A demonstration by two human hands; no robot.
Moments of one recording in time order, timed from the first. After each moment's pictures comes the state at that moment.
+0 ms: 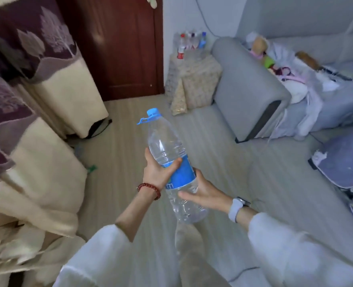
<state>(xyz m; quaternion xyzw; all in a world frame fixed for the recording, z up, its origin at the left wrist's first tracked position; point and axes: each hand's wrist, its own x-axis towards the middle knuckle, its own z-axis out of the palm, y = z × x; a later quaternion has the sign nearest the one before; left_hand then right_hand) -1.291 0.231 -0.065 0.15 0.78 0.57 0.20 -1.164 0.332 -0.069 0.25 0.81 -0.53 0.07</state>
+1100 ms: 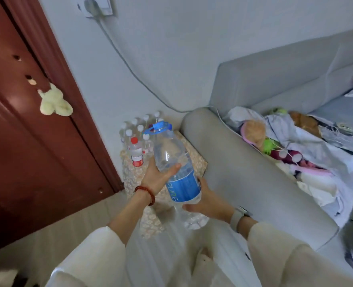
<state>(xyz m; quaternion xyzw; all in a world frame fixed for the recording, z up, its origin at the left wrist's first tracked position) -1.924 0.996 -0.033 0.30 0.66 0.58 0.38 -1.756 1.069 -0.071 0.35 0.77 -0.53 -0.02</state>
